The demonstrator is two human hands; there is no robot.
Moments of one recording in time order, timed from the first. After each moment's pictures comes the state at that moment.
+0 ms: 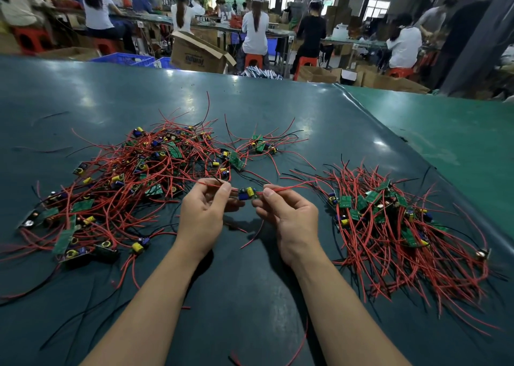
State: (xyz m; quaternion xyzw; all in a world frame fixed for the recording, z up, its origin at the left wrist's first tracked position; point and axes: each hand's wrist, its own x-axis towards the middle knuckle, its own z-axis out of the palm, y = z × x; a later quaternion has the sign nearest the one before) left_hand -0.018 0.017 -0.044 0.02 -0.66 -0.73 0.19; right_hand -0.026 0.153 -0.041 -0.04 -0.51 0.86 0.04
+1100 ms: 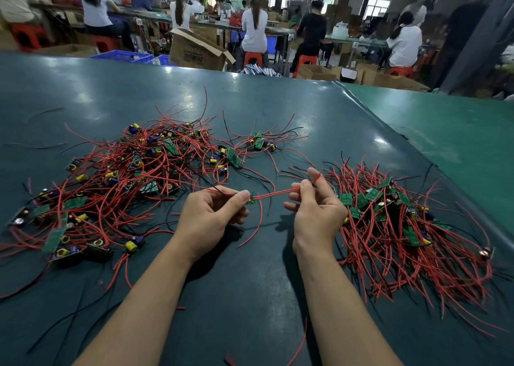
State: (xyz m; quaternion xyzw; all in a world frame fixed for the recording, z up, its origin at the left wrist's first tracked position) left_hand -0.011 0.016 -0.044 -0.02 -0.70 -0.71 0.08; right_hand -0.040 0.169 -0.049 -0.11 -0.55 0.78 0.29
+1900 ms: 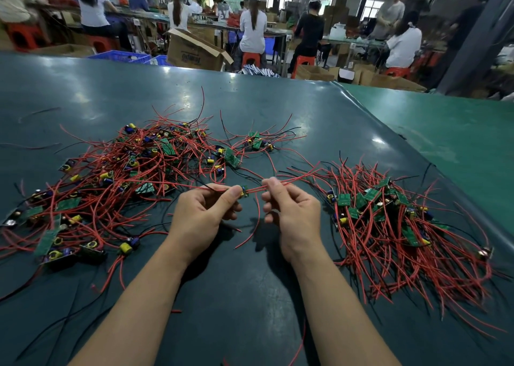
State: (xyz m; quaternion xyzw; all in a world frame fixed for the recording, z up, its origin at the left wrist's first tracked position) left_hand -0.012 0.015 -0.043 -0.01 -0.69 -0.71 0.11; right_hand -0.031 0.159 -0.043 -0.02 -0.57 0.82 0.08
